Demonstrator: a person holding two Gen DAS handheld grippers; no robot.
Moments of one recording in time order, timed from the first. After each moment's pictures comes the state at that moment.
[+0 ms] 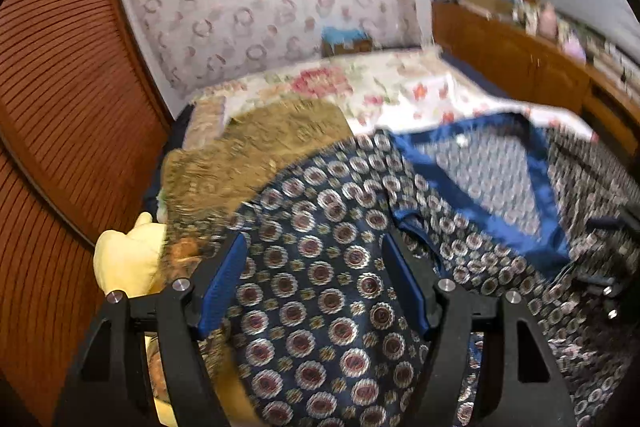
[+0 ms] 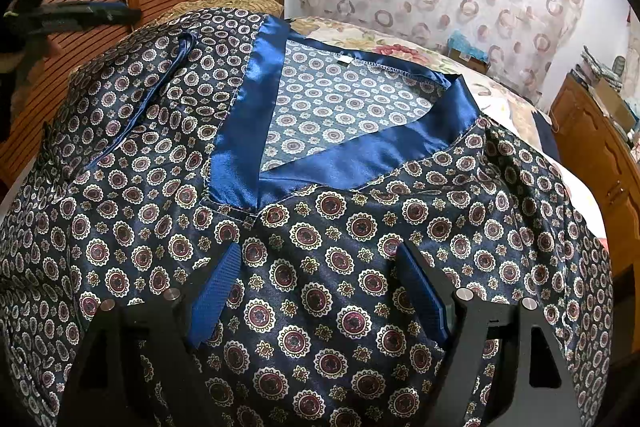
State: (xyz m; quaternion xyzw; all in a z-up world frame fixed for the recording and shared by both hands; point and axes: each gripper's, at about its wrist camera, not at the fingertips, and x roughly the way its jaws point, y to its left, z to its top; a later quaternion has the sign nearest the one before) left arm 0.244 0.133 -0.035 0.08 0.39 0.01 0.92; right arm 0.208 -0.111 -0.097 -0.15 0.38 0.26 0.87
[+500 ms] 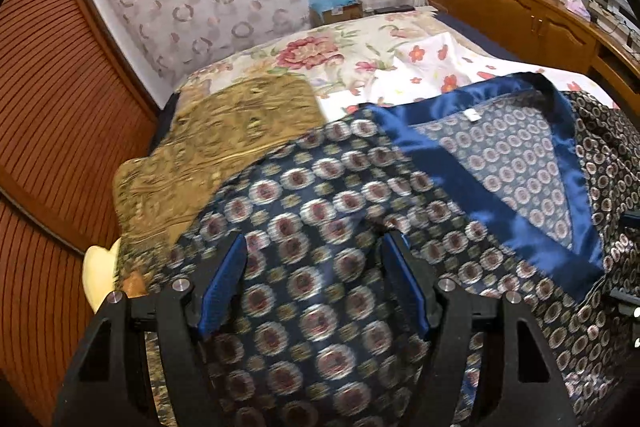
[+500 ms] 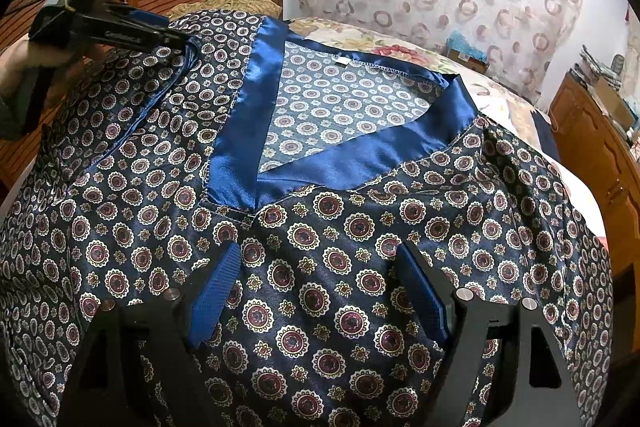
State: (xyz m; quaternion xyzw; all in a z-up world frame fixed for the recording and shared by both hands) left arm 0.294 0.100 -0.061 0.12 0.44 0.00 0.89; right arm 0.208 -0.112 -0.097 -0.15 0.38 0.26 0.87
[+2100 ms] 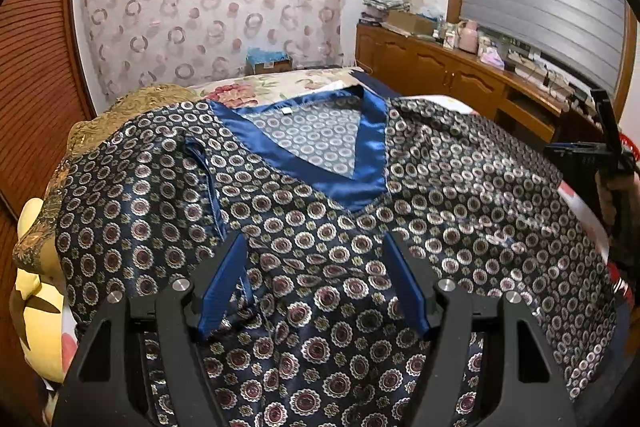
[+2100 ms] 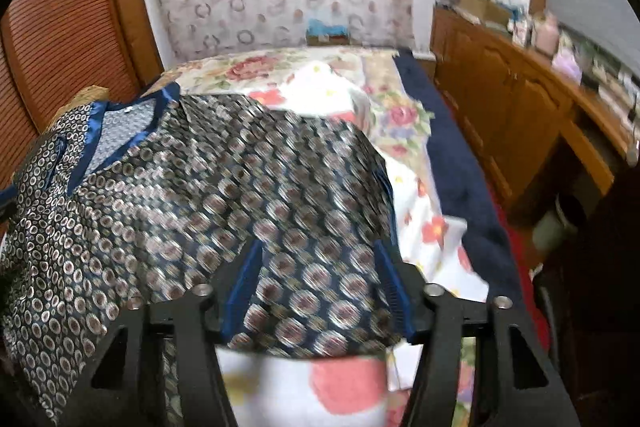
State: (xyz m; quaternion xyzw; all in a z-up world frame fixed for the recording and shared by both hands) left arm 0.116 0.013 -0.059 0.03 0.34 -0.12 0.93; right arm 0.140 -0.393 -0.082 0.00 0.39 0.09 0.92
